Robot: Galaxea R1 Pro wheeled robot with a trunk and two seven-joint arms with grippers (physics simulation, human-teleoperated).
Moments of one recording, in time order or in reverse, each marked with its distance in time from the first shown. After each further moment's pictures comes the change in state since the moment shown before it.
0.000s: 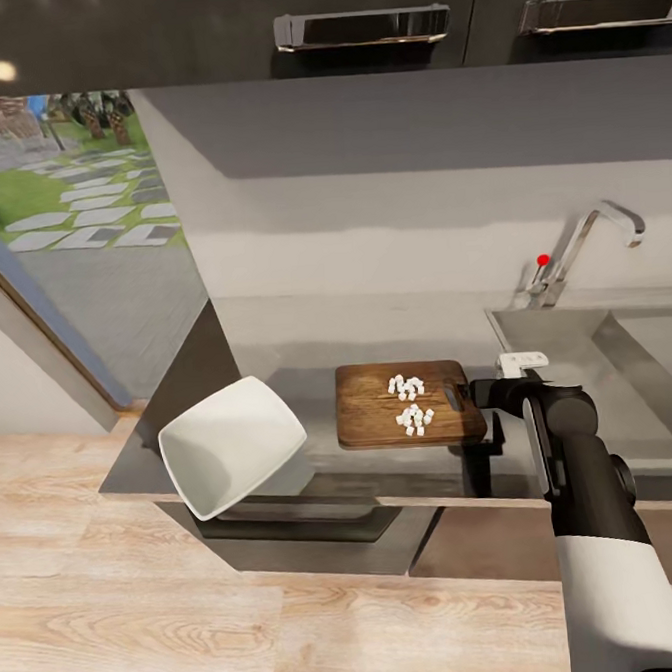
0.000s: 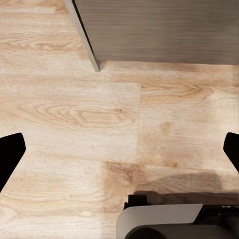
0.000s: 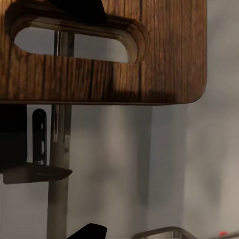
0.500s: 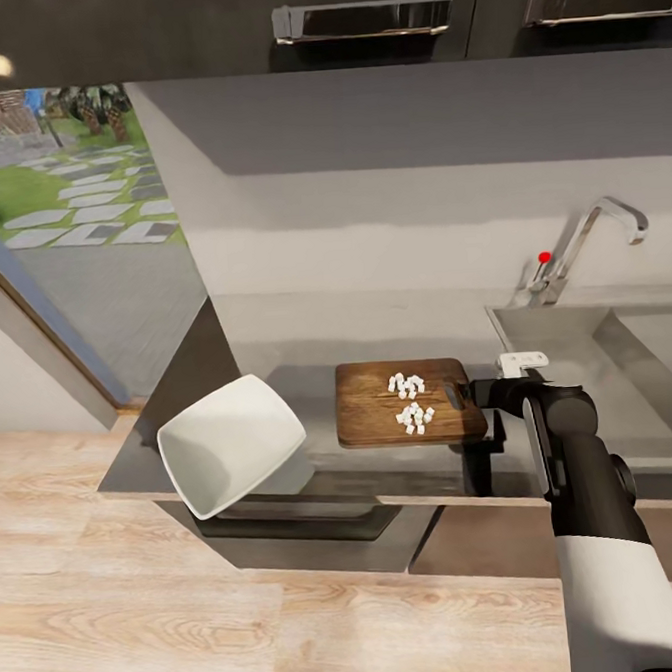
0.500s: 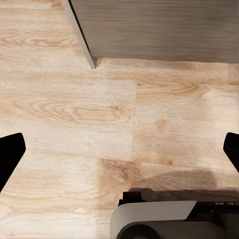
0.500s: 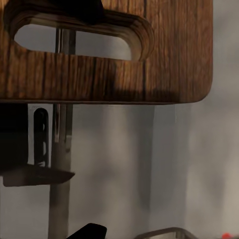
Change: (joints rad) left arm 0.000 -0.014 -0.002 0.001 0.000 0.000 0.000; right arm 0.000 0.000 0.000 0.000 0.000 -0.002 -0.001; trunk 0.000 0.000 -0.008
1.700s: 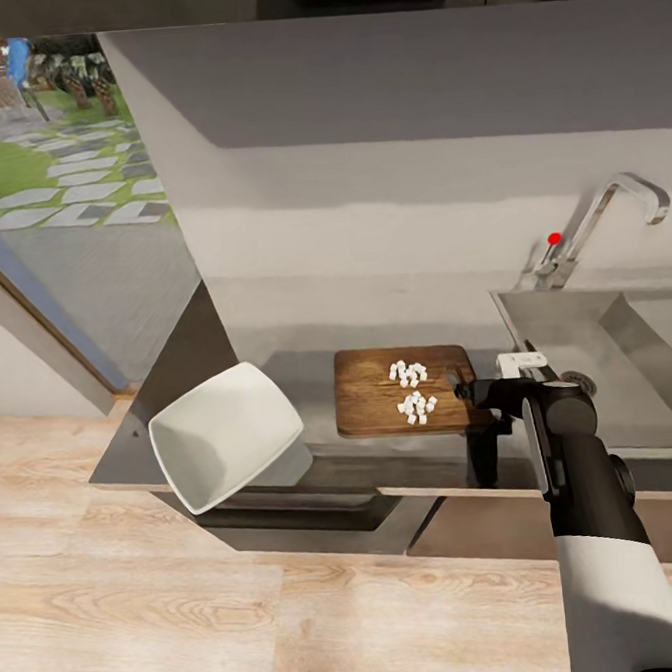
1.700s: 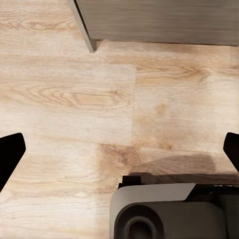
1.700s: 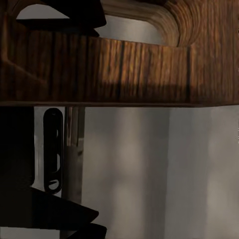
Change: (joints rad) left arm 0.000 -0.001 0.000 0.000 0.000 0.000 0.000; right arm 0.000 0.001 0.001 0.003 -0.013 0.000 -0.001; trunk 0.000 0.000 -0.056
